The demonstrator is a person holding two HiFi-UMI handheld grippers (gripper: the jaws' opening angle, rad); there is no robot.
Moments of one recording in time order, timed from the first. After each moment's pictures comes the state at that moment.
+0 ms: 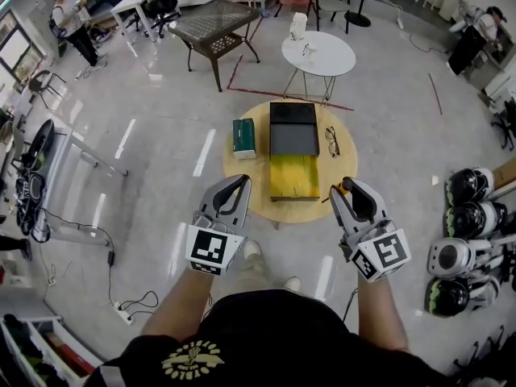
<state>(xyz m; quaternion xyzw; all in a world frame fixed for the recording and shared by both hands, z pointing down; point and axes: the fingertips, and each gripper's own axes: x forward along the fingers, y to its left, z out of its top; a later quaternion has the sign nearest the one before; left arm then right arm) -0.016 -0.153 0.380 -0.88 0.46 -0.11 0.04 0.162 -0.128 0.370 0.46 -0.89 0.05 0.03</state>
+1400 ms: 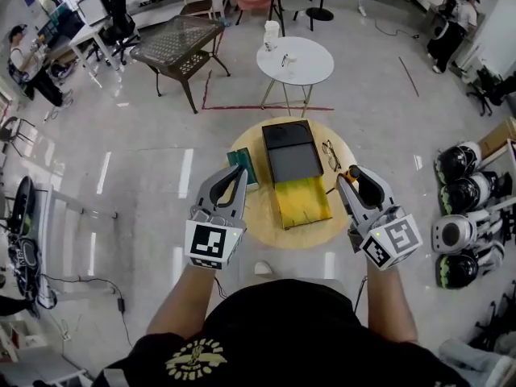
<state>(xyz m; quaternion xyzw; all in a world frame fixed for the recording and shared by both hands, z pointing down) -0.070 -0.313 0.363 -0.91 0.40 -0.07 0.05 0.119 -0.252 0.350 0.53 -0.84 0.04 0.03</state>
